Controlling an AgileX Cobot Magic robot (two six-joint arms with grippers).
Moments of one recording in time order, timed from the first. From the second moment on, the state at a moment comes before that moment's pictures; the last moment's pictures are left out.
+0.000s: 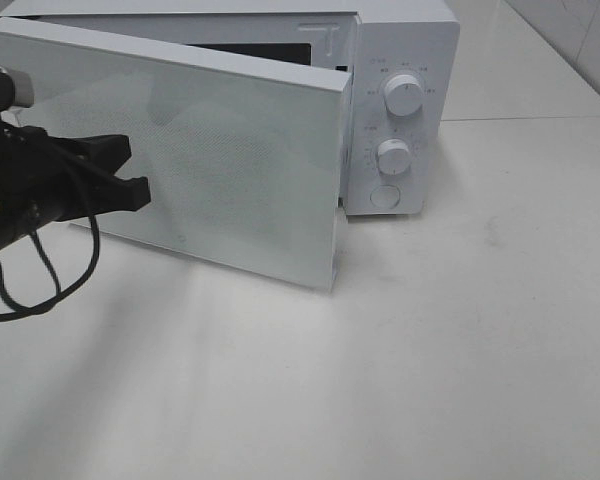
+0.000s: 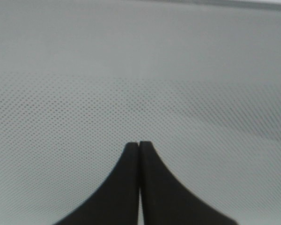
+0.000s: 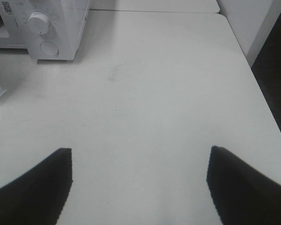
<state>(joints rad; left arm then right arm) -0.45 1.67 -0.50 -0.01 -0.88 -0.09 0.06 0.00 -0.50 -0.11 1.00 0.06</state>
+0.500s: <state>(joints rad) -0.63 1.82 -0.74 -0.29 -0.84 0.09 0.06 0.00 -0.50 -0.11 1.00 0.06</state>
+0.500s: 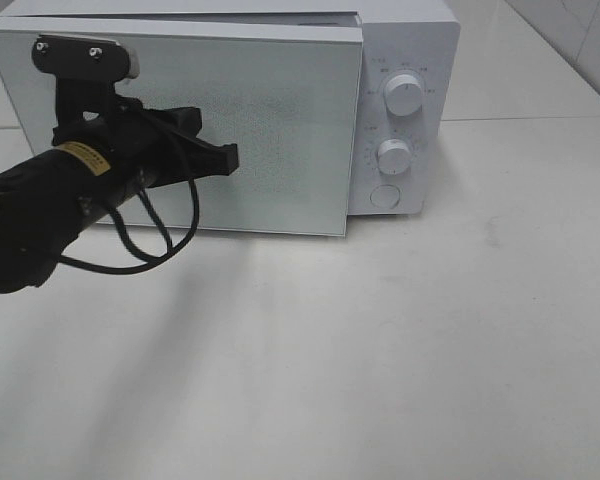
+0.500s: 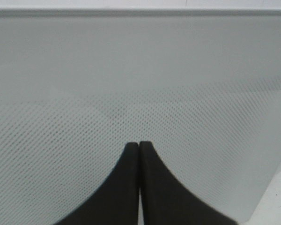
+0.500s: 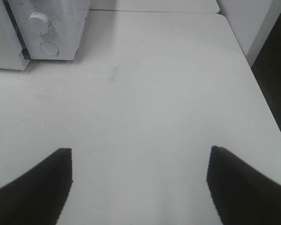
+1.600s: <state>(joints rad) -0.72 2.03 -1.17 -0.50 -0.52 0.27 0.06 0.00 -0.50 -0.11 1.00 0.06</state>
